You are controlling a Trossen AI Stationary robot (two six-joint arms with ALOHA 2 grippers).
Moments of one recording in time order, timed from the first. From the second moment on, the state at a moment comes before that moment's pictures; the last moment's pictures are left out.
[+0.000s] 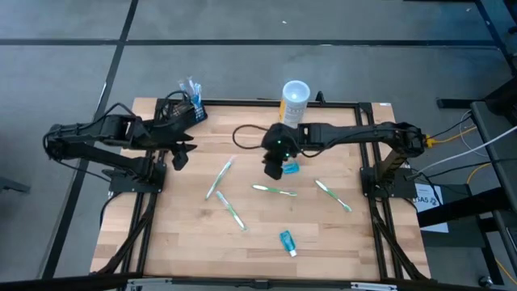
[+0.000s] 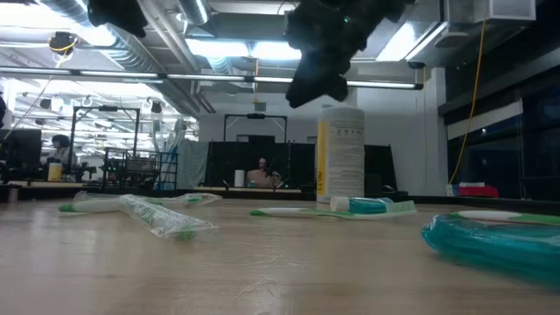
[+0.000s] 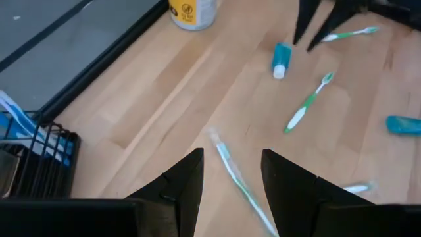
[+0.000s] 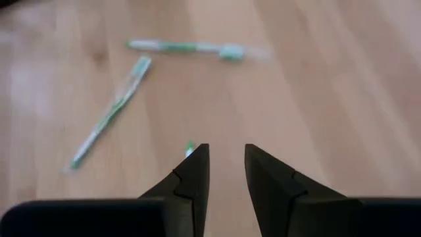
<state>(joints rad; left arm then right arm) -0.03 0.82 1.11 -1.09 -0.34 -0.48 -0.07 1.71 1.36 -0.54 -0.07 0.25</state>
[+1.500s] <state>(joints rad) -0.50 0.81 0.96 -1.07 -0.59 -1.02 -0.18 1.79 1.06 -0.70 -0.16 -0.03</state>
